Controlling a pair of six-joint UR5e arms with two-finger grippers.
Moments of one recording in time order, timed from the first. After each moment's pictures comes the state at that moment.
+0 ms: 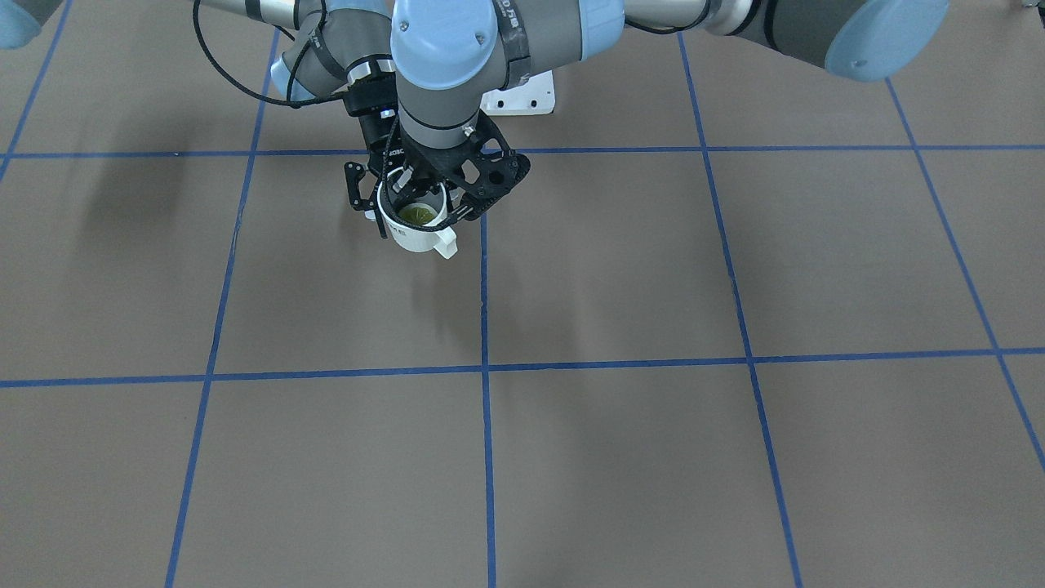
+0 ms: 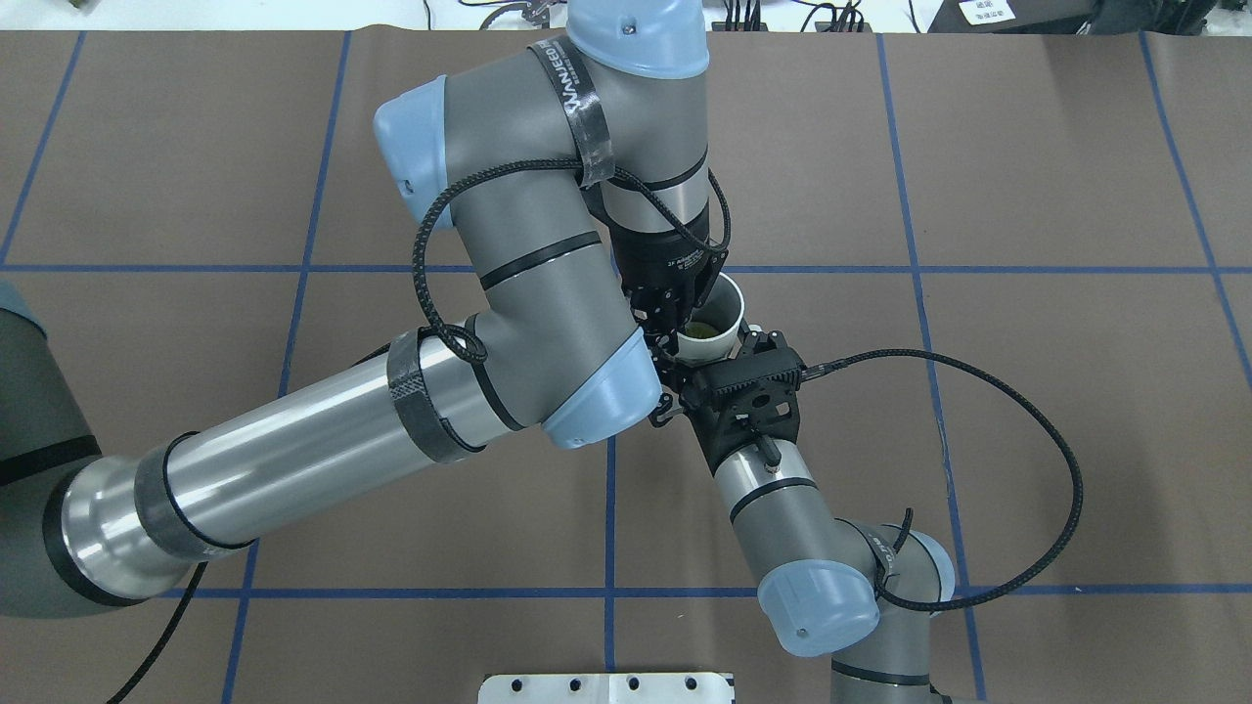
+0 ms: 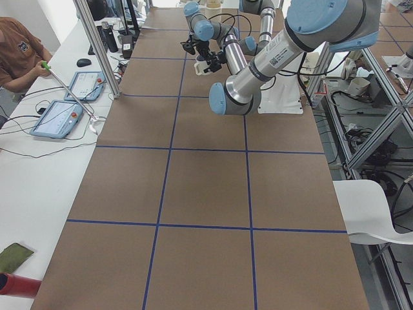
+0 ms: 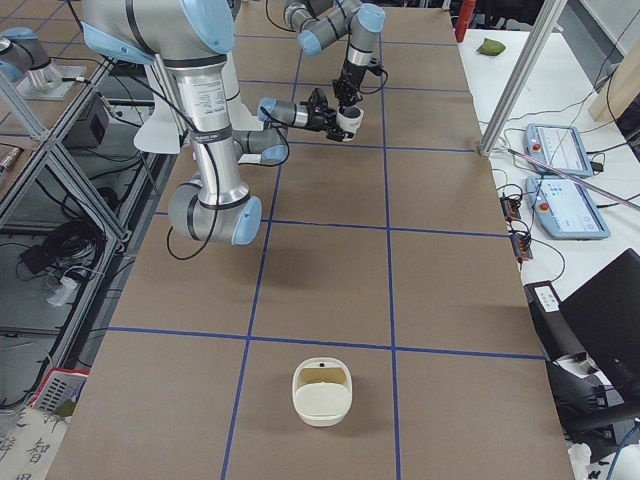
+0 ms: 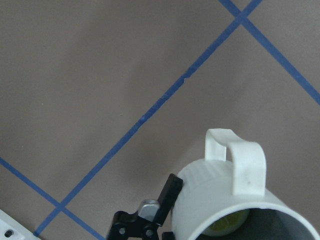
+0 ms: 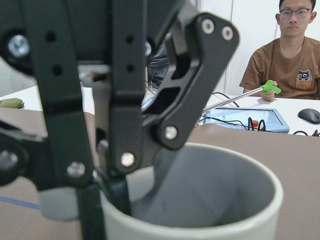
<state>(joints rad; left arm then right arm) -0.61 -2.67 -1.46 -1.31 -2.25 -1.88 0.17 -1.16 1.68 -0.71 0.61 0.91</state>
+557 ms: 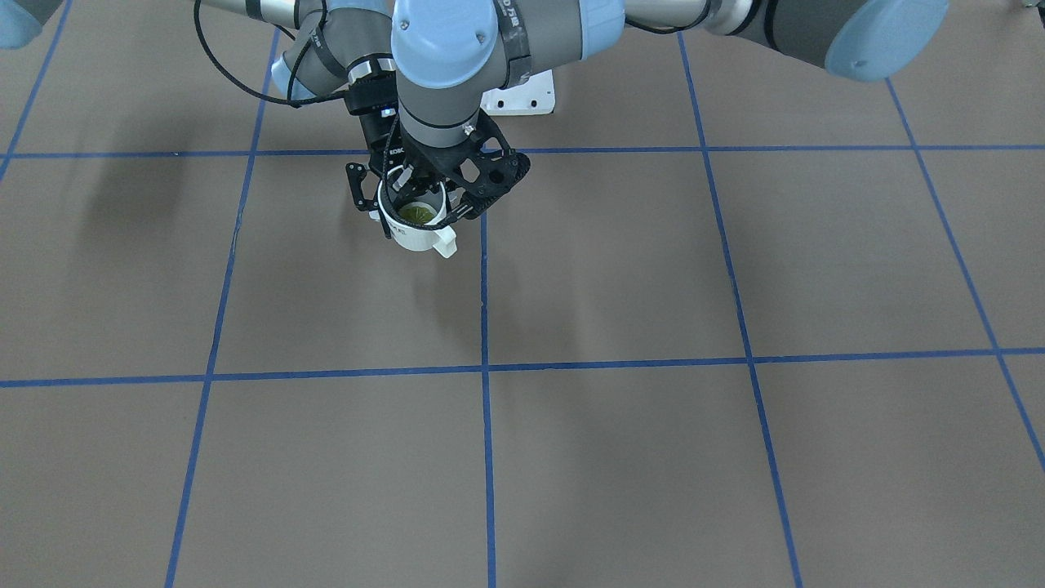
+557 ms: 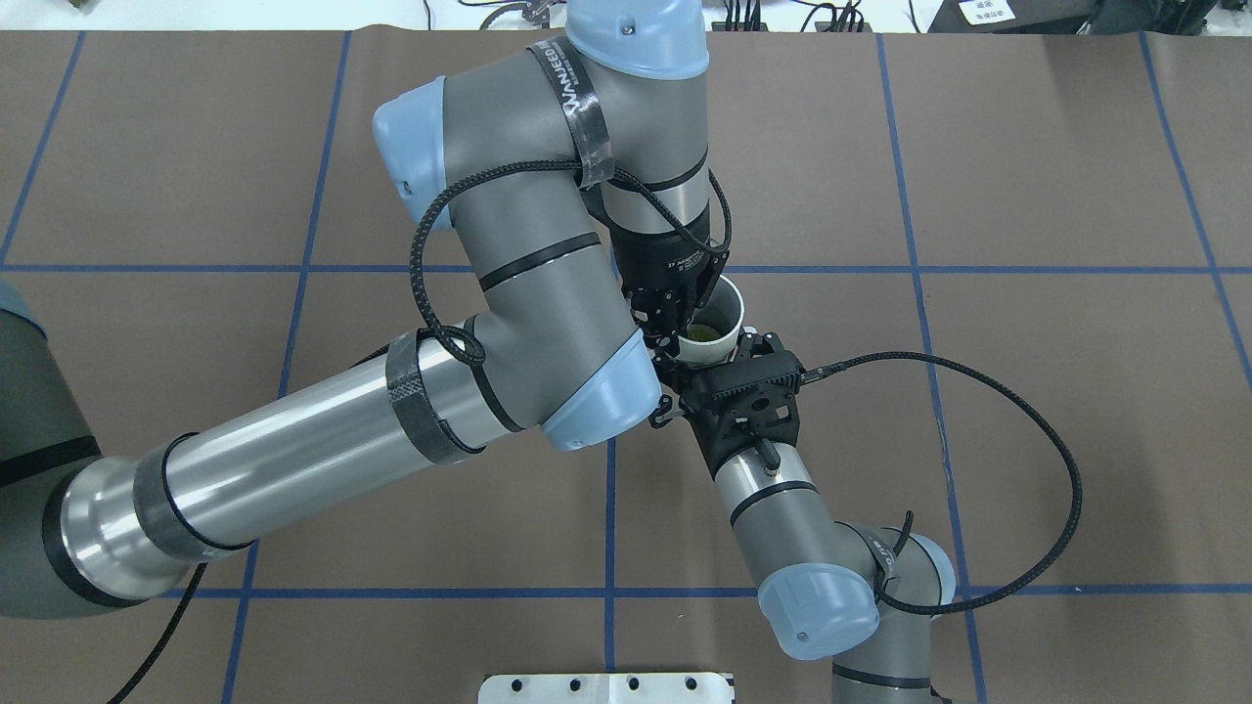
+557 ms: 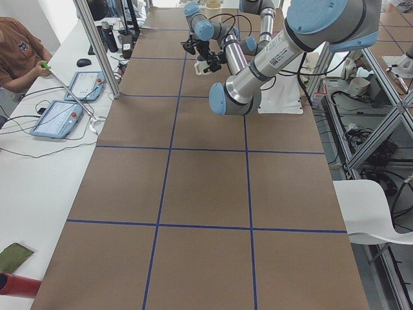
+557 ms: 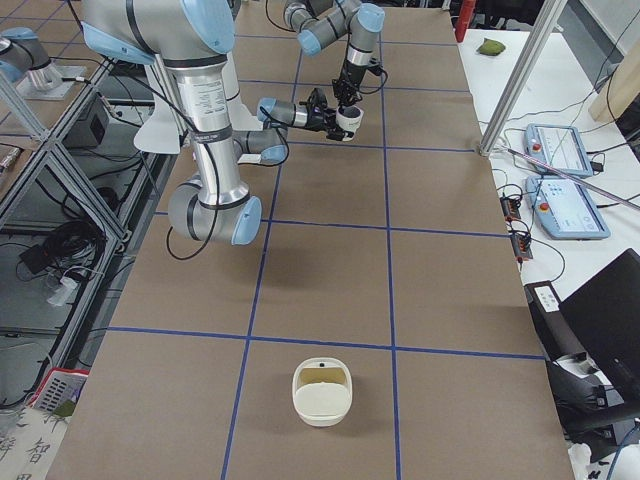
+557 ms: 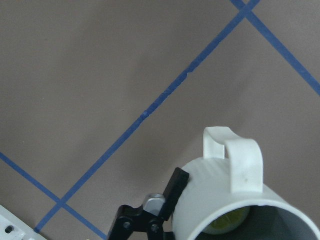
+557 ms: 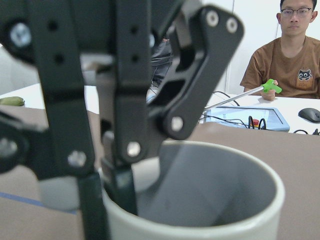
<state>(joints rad) -0.61 -2.67 -1.46 -1.31 -2.26 -1.88 0.17 -1.16 1.68 -0.71 0.61 0.91</state>
